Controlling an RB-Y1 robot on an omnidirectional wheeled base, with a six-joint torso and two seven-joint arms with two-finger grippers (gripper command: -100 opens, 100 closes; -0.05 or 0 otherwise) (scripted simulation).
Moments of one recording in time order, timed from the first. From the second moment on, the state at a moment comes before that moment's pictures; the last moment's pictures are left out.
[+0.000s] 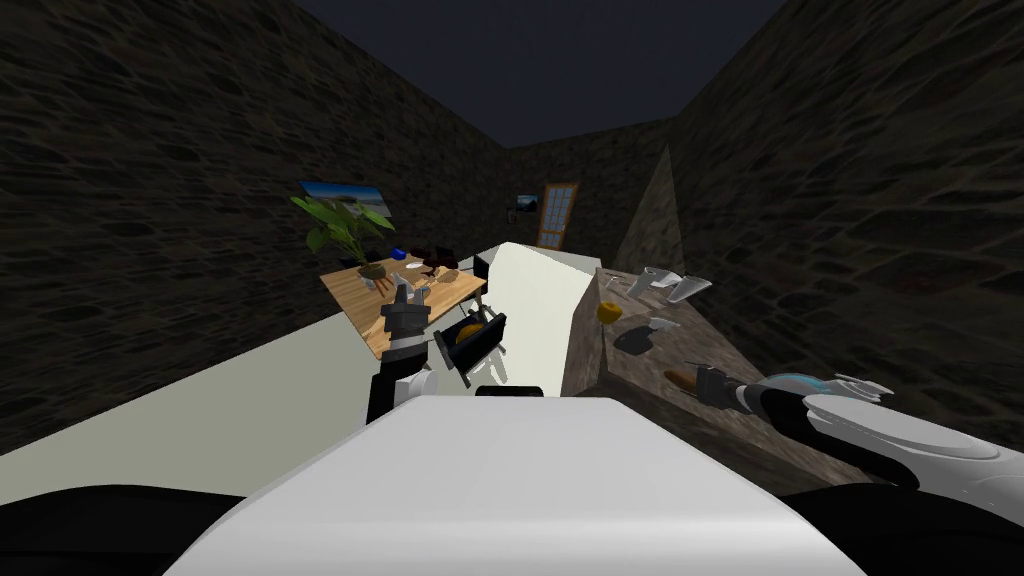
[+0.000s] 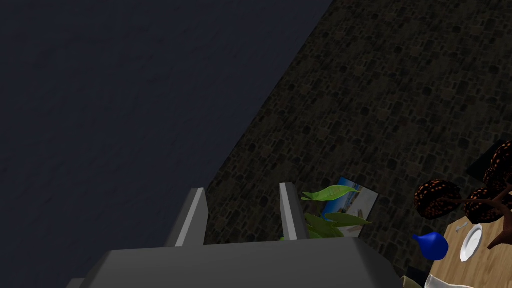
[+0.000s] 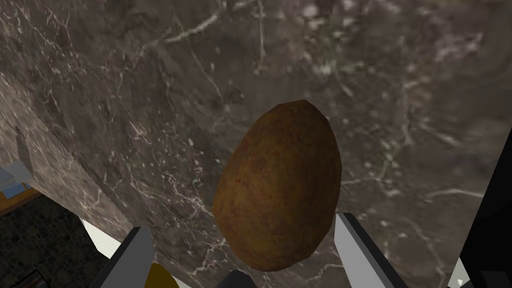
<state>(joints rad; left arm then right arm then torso) 0.53 -0.02 0.03 -2.24 0.12 -0.45 0.12 0.68 -1.44 0.08 -1.24 0.73 -0.37 0.67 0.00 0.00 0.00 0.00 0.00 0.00</state>
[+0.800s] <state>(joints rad) 0.53 -0.02 0.03 -2.24 0.12 -0.45 0.12 0.69 -1.48 0.07 -1.25 0.72 -0.38 0.65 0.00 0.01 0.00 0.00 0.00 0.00</state>
